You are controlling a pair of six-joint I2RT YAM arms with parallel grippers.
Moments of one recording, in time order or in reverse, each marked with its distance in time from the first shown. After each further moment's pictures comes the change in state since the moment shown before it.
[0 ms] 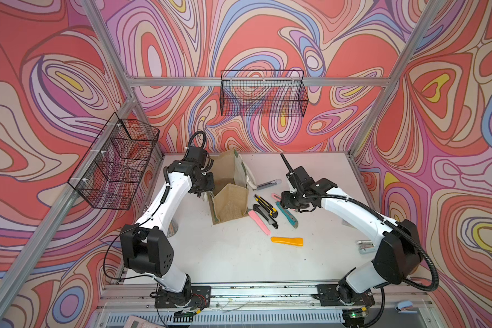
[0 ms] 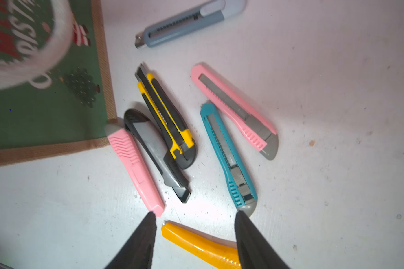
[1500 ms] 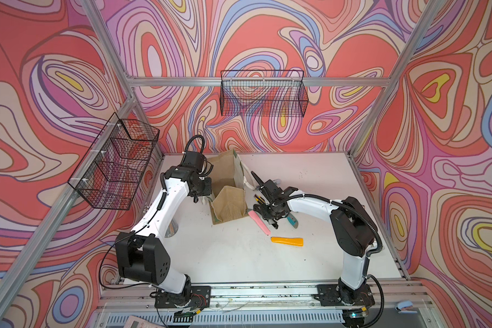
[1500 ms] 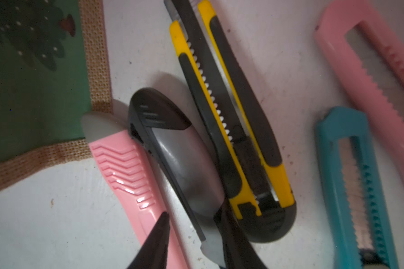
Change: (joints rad) left arm 0.013 -0.055 -0.099 0.038 -0.010 0.114; right arm 0.146 0.378 0.076 0.200 -0.016 -0.016
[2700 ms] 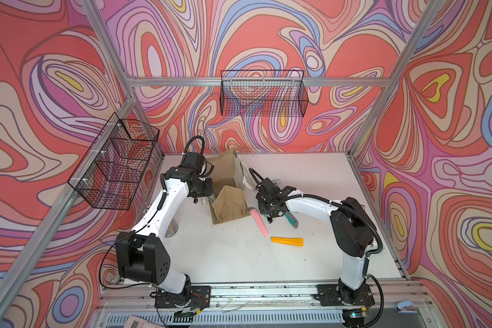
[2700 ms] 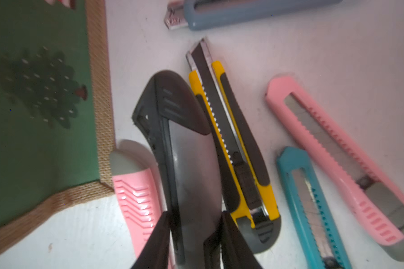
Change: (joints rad) left arm 0.006 0.000 -0.016 0.016 0.064 0.007; right arm 0.023 -0.045 0.032 0.059 0.153 0.046
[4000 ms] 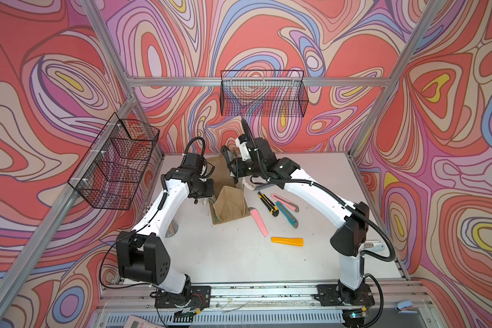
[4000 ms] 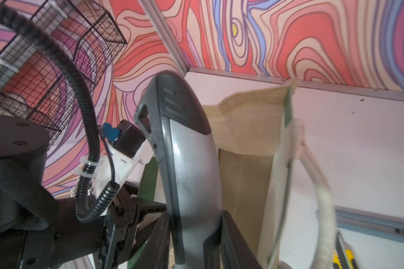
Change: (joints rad) left arm 0.001 0.000 -0.019 0.019 0.052 -0.001; right arm 0.079 0.121 0.706 -0.006 -0.243 -0.042
